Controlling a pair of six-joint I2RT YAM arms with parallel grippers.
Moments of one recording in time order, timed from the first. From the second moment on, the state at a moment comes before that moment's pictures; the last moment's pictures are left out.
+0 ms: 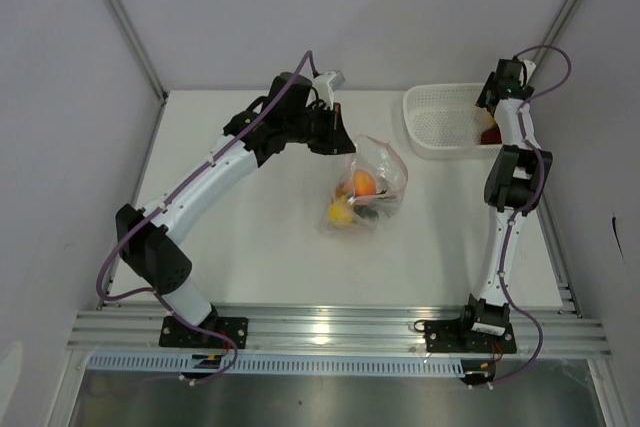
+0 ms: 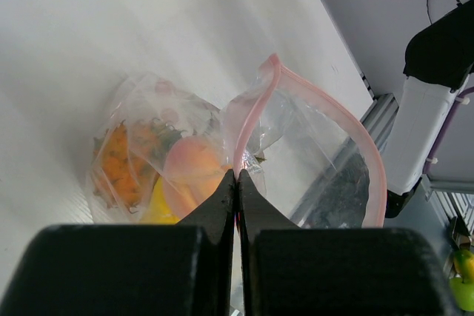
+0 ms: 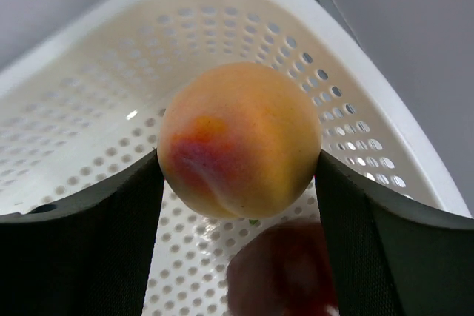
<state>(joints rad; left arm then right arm) -0.63 1.65 1.67 -0.58 0.40 -0.42 -0.19 2.55 2.34 -0.46 0.33 0.21</state>
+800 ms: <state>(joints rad) -0.63 1.65 1.68 -0.60 0.40 -0.42 0.41 1.55 1.95 -0.84 -0.02 0.24</state>
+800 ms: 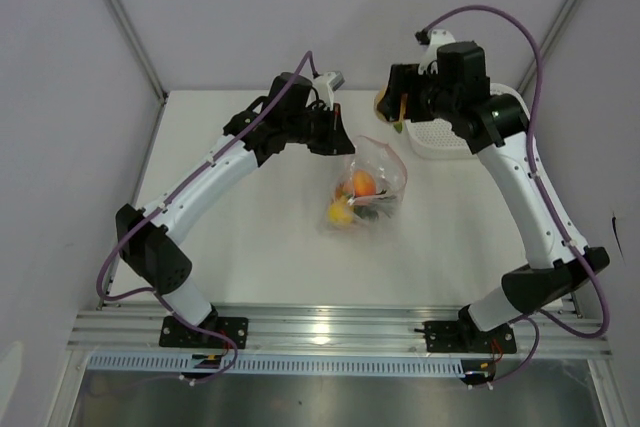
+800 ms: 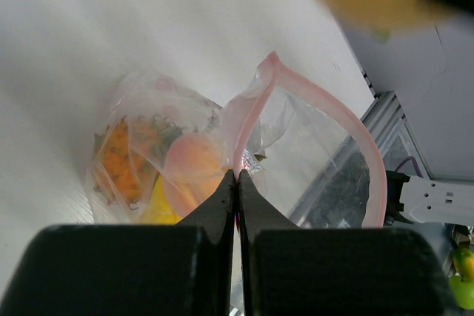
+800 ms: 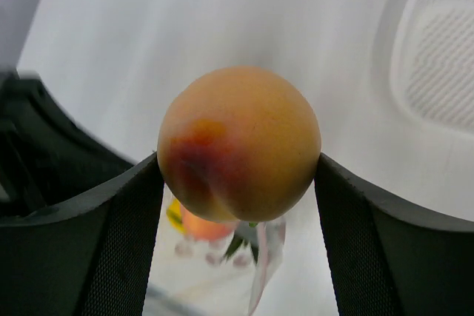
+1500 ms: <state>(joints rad) -0.63 1.65 1.68 -0.60 0.40 -0.42 0.55 1.31 1.60 -0.96 -0.25 0.37</state>
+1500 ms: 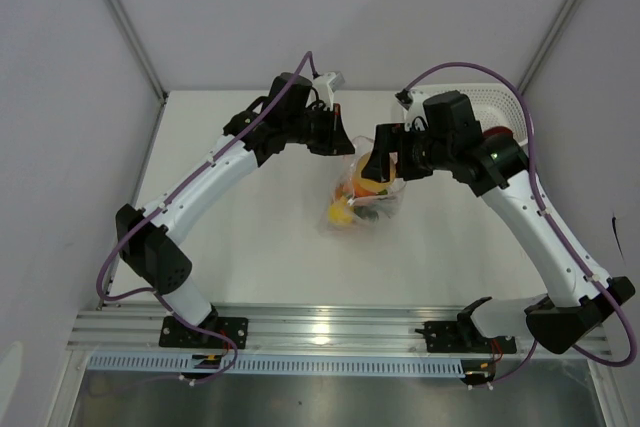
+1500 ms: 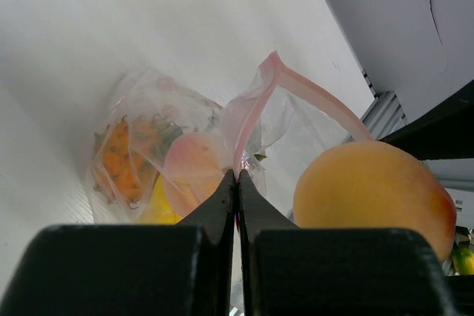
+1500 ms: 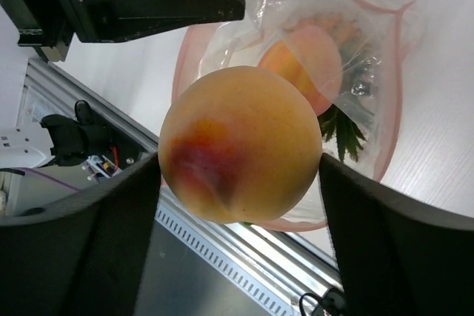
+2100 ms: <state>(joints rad) -0.63 1.65 1.68 -0.60 0.40 -0.42 0.38 1.38 1.71 -0.96 -0.08 0.37</state>
